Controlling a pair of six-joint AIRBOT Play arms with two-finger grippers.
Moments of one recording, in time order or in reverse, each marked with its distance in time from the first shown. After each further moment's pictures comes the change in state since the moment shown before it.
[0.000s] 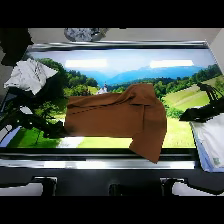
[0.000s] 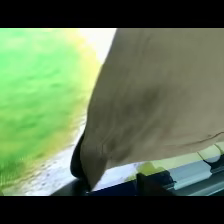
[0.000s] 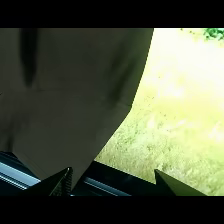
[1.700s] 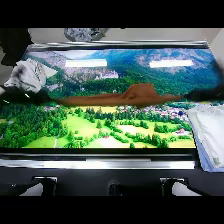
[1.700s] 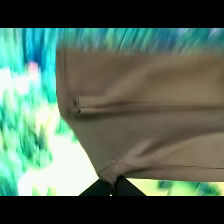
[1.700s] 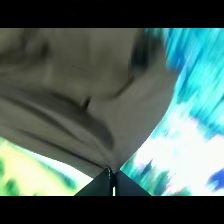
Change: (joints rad) left arm -0.041 0.319 0.418 0.021 0.124 -0.007; right arm 0.000 0.134 0.138 0.284 -0.294 -0.146
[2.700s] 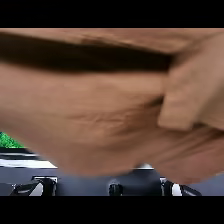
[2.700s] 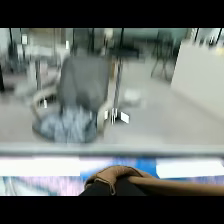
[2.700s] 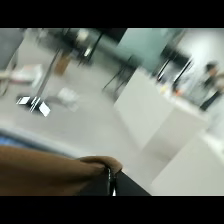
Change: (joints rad) left arm 0.001 0.403 0.588 0.190 -0.042 -0.139; right arm -0.003 0.587 0.429 -0.230 -0.087 0.090
